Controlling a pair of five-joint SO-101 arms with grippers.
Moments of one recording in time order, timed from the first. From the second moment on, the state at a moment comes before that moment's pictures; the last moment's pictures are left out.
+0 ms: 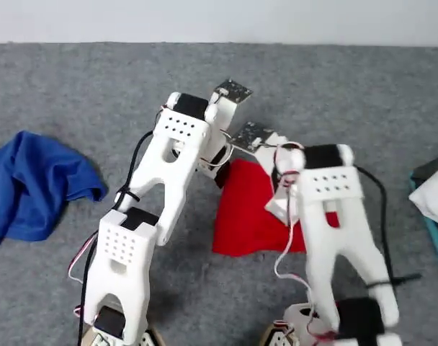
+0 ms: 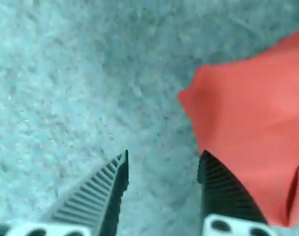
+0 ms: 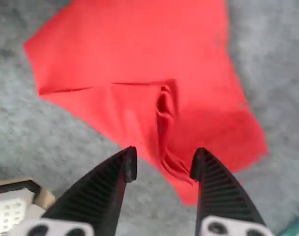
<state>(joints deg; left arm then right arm) 18.0 41.3 -38.7 99.0 -5.1 -10.0 -13.5 22.0 86.9 39.5</state>
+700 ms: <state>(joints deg) 13.9 41.3 -38.5 99.0 -5.1 -10.7 6.7 9.6 79.8 37.5</state>
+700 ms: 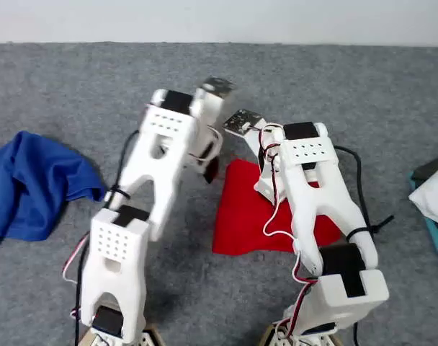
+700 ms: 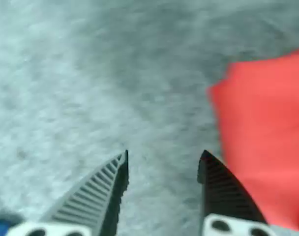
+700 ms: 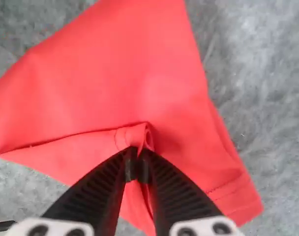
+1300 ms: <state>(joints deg) -3.4 41.3 -26.5 99.0 -5.1 1.4 2.4 9.5 98.4 46.8</state>
